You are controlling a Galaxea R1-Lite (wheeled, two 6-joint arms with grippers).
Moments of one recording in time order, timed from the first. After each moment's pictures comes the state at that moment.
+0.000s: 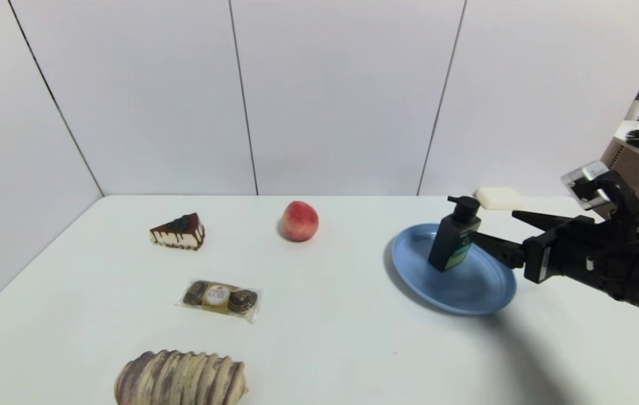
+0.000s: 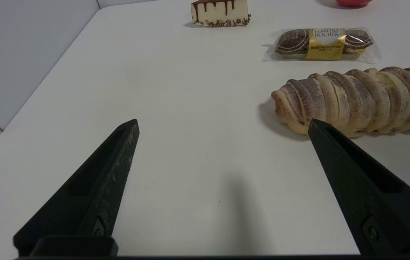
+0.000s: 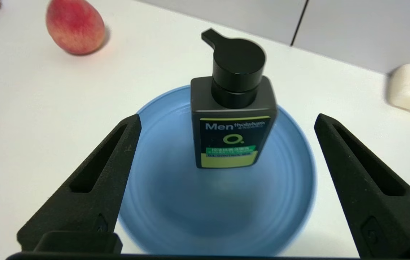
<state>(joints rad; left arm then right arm) 0.00 0.00 0.00 0.01 -0.03 0.07 0.15 1.48 -0.47 -0.82 0.27 -0.11</state>
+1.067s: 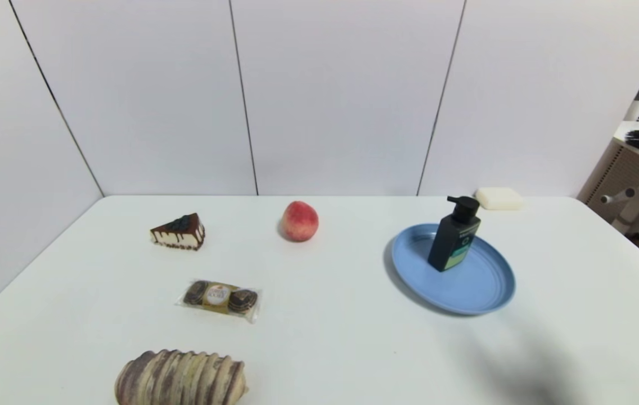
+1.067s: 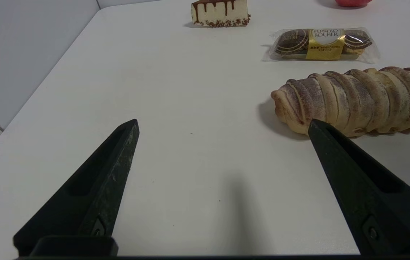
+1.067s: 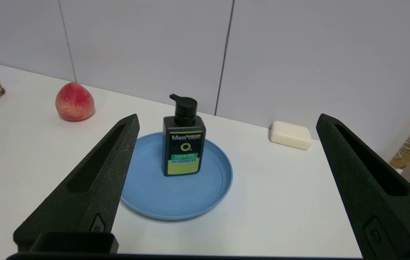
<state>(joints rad) 0.00 0.00 0.00 0.01 -0.03 0.07 -0.03 0.76 -0.17 -0.77 0.23 -0.10</state>
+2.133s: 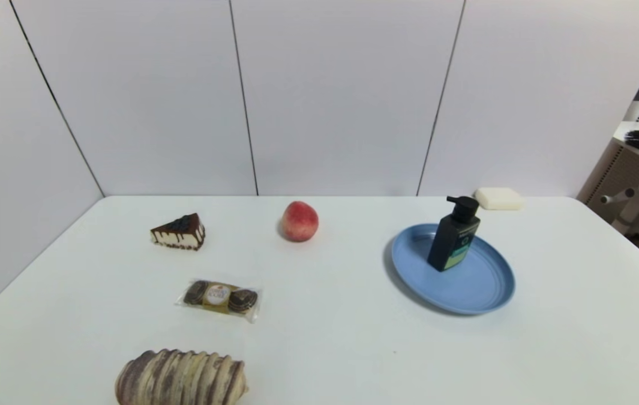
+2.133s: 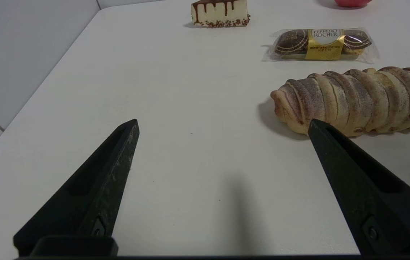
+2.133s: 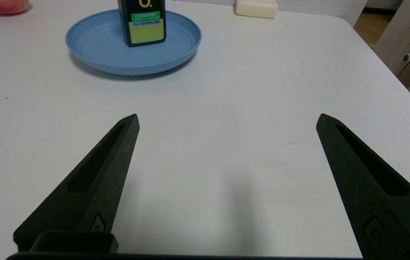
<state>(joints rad) 0.00 0.00 0.00 0.01 -0.03 0.07 0.01 0.11 0.00 -0.07 0.00 -0.08</state>
